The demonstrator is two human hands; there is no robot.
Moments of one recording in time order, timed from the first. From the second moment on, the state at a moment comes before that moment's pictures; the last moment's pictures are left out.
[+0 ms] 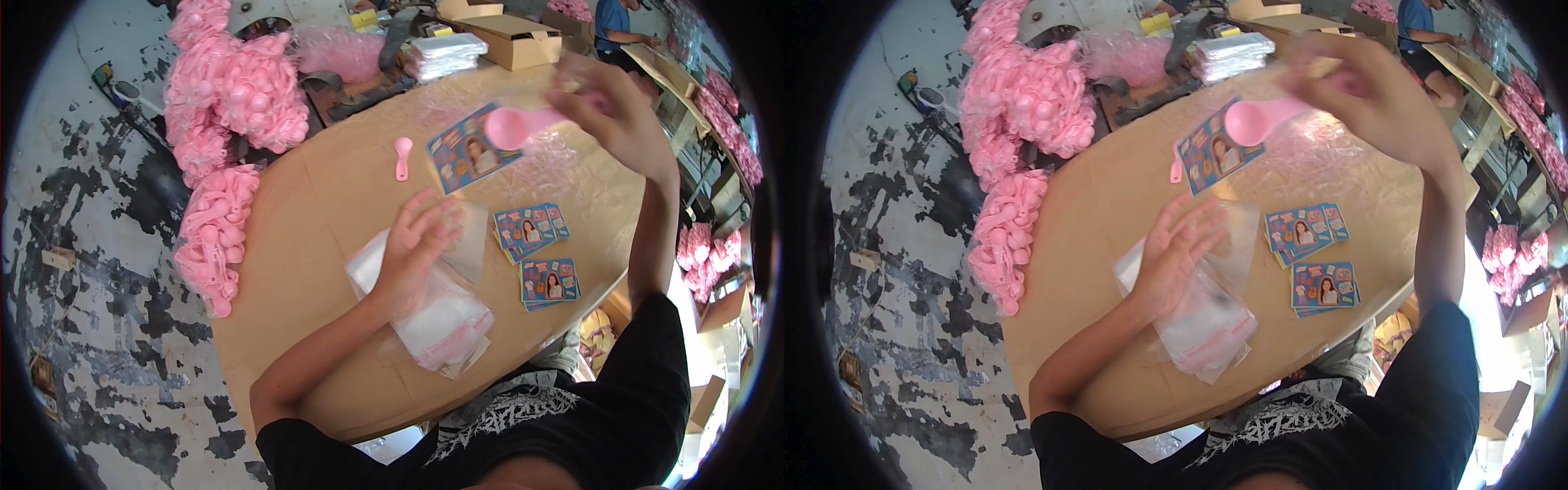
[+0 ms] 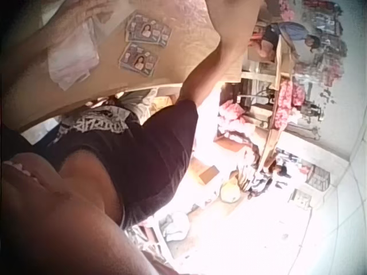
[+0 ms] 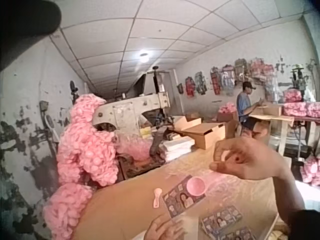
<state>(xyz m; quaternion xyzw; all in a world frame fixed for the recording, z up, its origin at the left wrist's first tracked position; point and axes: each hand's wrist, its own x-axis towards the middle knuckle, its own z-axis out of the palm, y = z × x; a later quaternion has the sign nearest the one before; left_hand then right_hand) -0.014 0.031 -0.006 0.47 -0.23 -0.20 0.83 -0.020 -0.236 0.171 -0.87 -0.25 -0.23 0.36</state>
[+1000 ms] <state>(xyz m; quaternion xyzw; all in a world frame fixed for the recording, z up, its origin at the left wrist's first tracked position) -0.017 0.038 -0.009 0.44 -0.21 -0.36 0.79 0.042 -0.162 0.101 -0.77 -0.27 0.10 0.56</state>
